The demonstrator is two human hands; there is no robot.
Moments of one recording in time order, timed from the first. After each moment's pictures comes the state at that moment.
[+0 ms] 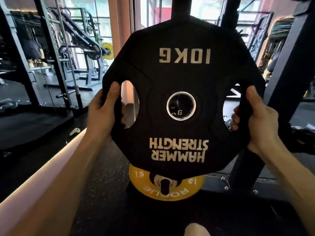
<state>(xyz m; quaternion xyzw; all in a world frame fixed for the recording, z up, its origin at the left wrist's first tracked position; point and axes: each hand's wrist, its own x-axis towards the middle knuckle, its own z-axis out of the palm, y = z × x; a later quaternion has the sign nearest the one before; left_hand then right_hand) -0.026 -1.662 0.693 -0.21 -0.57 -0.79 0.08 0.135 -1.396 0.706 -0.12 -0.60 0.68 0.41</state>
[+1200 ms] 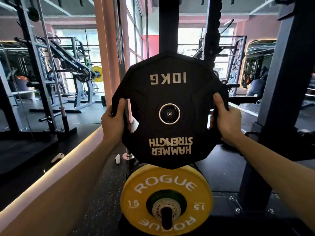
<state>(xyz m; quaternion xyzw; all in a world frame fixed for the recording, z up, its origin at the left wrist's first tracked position) -0.174 -1.572 0.615 -0.17 -0.61 -0.76 0.15 0.000 -1.327 0.636 -0.19 -0.65 0.52 0.51</state>
